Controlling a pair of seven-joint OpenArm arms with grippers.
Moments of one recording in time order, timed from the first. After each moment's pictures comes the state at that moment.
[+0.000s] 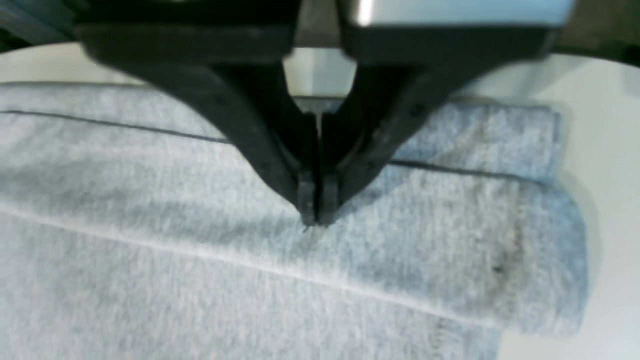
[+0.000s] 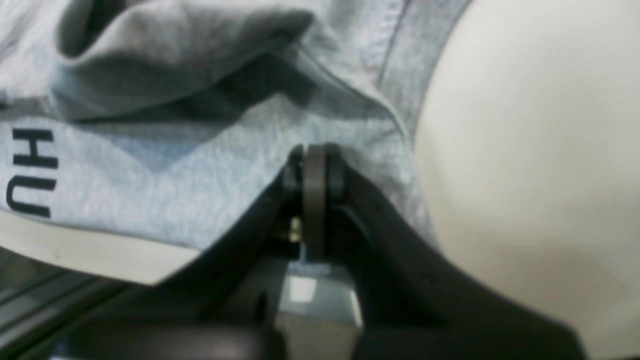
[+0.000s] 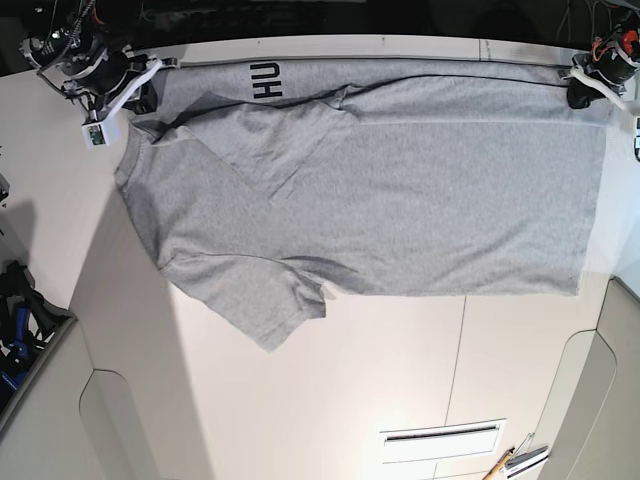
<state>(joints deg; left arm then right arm) 37.5 -27.0 -30.2 89.7 -44.6 -23.0 44.2 -29.8 8.2 20.8 107.4 22.1 24.8 -55.0</state>
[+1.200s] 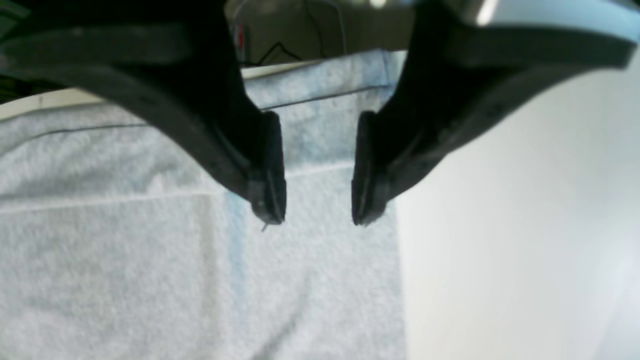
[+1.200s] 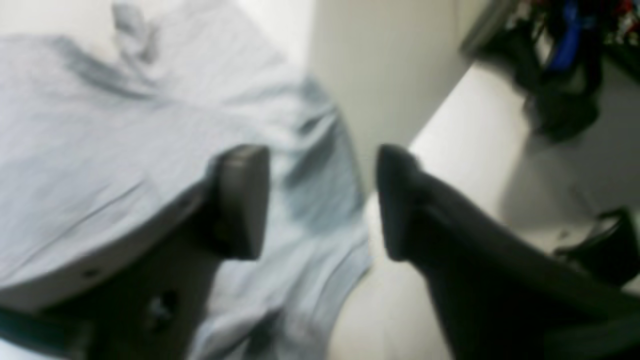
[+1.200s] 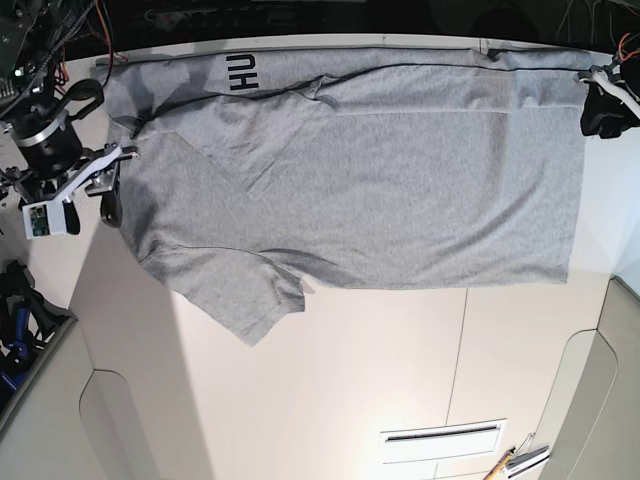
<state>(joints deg) 39.7 -25.7 -43.9 108.7 -47.2 -29.0 50.0 -16.7 9.8 24.5 120.4 17.8 24.6 -50.6</state>
